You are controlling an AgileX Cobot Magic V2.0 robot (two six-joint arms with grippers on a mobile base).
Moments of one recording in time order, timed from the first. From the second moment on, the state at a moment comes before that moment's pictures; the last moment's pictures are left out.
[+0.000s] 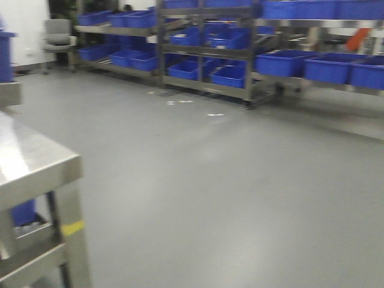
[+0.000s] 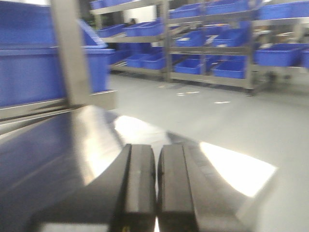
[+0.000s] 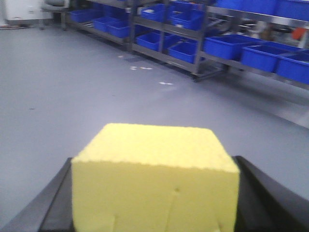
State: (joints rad) left arm 0.02 -0.01 0.00 0.00 0.05 0.04; right arm 0.15 0.25 -0.30 -0.25 0.22 0.26
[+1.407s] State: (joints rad) left arm 0.02 -0.01 0.00 0.00 0.05 0.04; right arm 0.15 0.25 -0.30 -0.25 0.22 0.26
